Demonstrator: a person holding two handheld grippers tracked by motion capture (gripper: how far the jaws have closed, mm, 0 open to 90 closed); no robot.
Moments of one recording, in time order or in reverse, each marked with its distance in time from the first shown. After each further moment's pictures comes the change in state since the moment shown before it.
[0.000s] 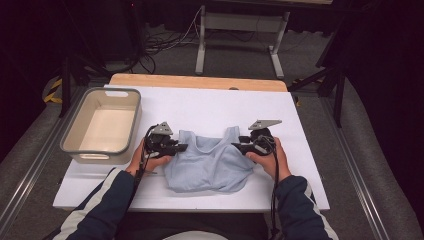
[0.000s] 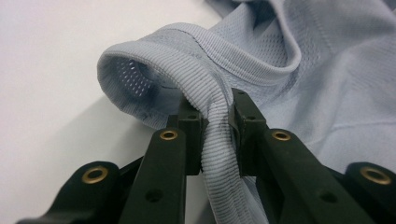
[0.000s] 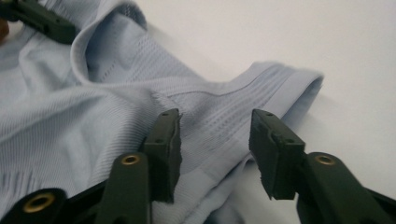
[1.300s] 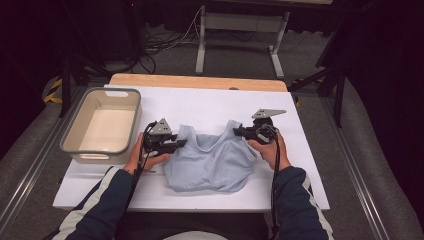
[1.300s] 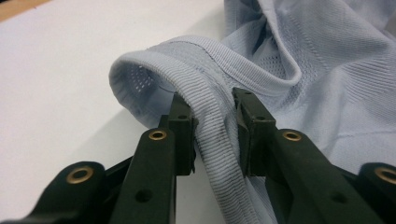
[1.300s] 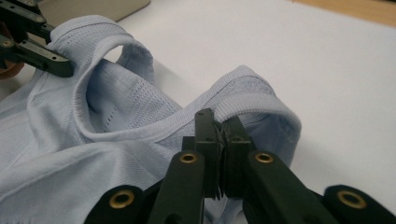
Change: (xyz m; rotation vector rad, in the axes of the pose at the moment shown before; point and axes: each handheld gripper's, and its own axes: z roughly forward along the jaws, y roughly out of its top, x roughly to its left) left arm -0.006 0.010 -0.014 -0.046 0.085 0.096; right arm -0.019 0.022 -0.001 -0.114 0.055 -0.013
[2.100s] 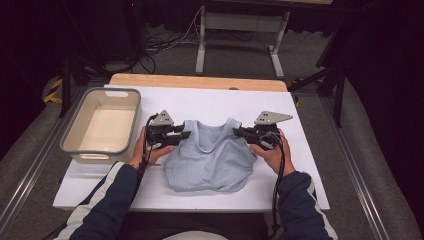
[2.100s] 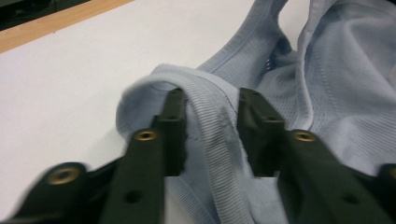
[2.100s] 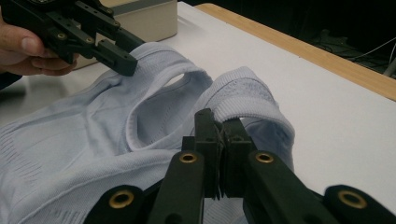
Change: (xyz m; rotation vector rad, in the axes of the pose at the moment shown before) left arm 0.006 0.019 0.005 -0.065 0.000 -0.050; right arm 0.034 0.010 -0.029 -0.098 0.001 -0.150
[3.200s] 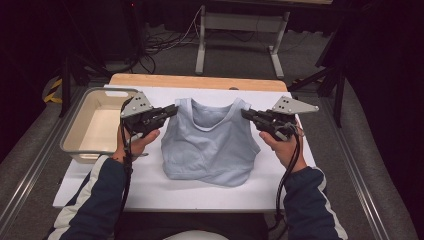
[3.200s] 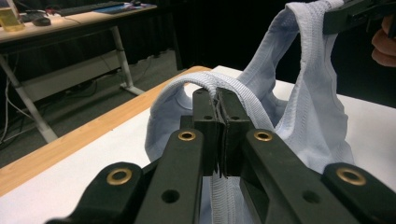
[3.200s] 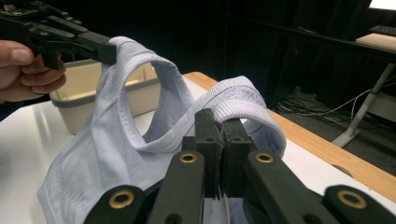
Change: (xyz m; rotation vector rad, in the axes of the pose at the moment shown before) left arm -0.016 0.056 -0.081 -0.255 0.101 0.082; right arm 0.013 0.054 -0.052 -0.209 -0.066 -0.044
